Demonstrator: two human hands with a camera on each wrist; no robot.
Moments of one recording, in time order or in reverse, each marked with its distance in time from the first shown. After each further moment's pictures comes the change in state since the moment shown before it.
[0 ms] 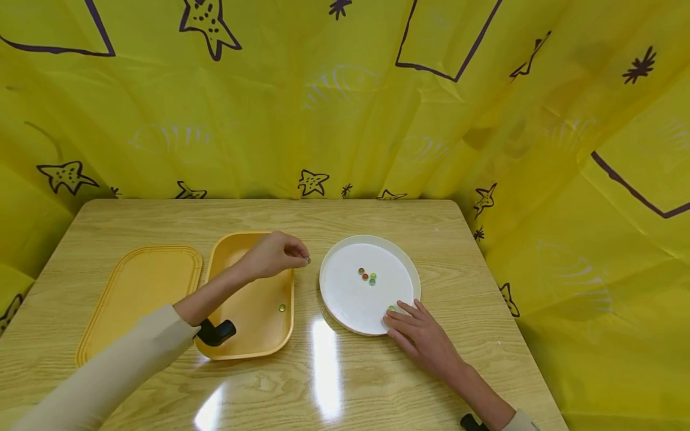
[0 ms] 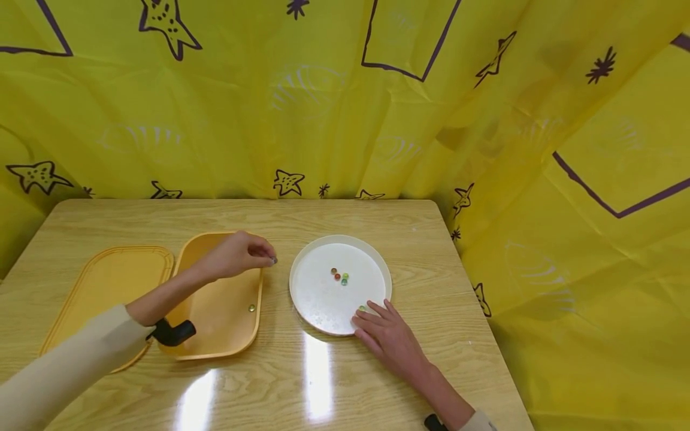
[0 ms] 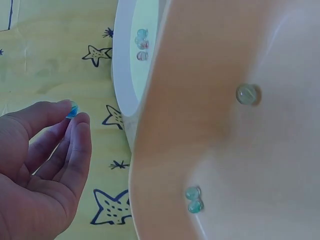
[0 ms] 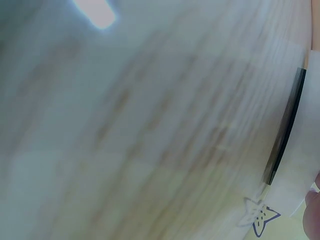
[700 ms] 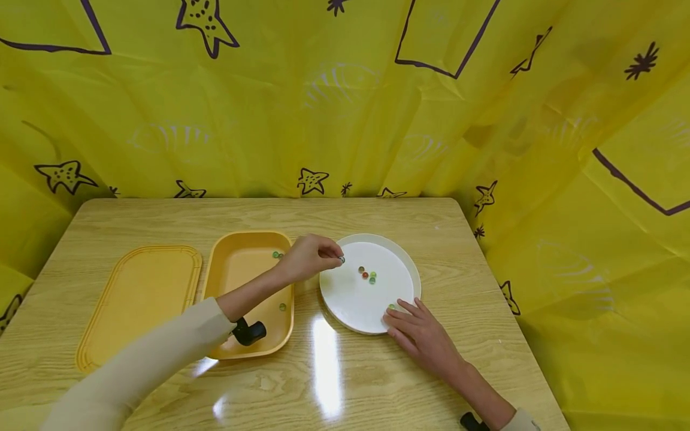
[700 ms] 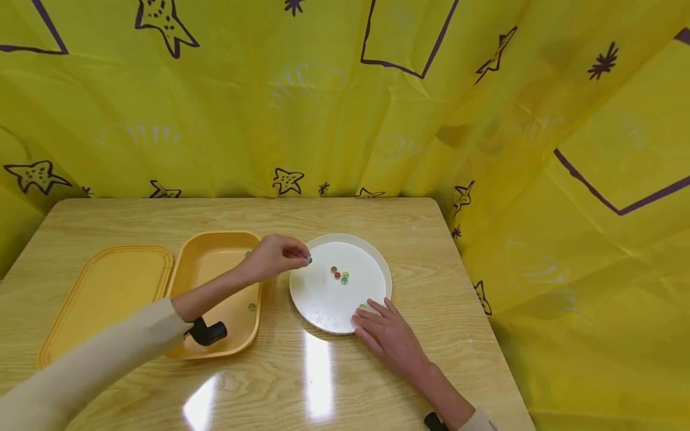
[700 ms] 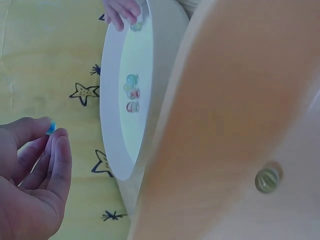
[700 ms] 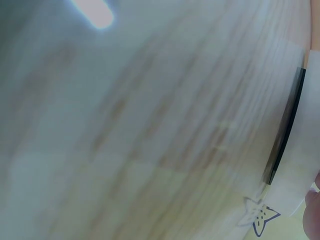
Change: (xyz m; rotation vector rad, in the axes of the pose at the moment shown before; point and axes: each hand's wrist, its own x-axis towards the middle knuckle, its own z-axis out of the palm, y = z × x) left_hand 0.031 0.018 0.049 -0.099 0.040 0.053; right_hand -0.001 0.001 0.002 0.002 0.014 -0.008
